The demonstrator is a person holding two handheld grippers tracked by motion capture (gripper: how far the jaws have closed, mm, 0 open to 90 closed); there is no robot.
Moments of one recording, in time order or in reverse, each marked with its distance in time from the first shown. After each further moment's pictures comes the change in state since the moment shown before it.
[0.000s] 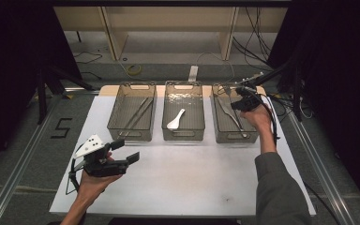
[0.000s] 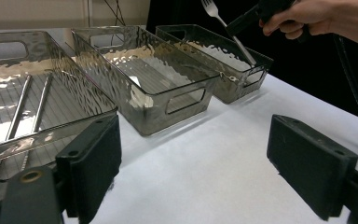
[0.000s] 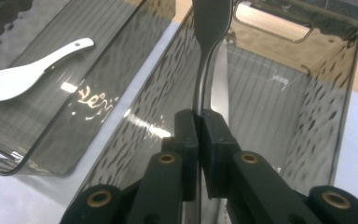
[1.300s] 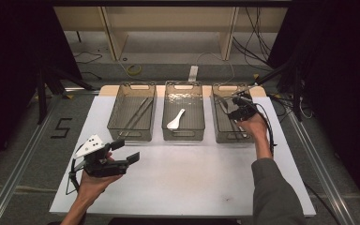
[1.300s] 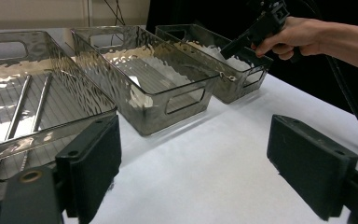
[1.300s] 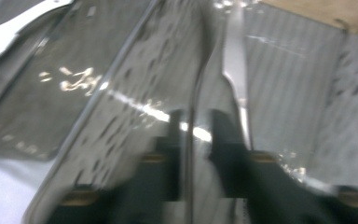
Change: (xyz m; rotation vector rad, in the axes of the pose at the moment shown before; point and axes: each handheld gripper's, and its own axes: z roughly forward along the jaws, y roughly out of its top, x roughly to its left) left arm 0.000 0.000 0.000 0.003 0.000 0.002; right arm 0.002 -0.023 0.032 0.070 -0.004 0.032
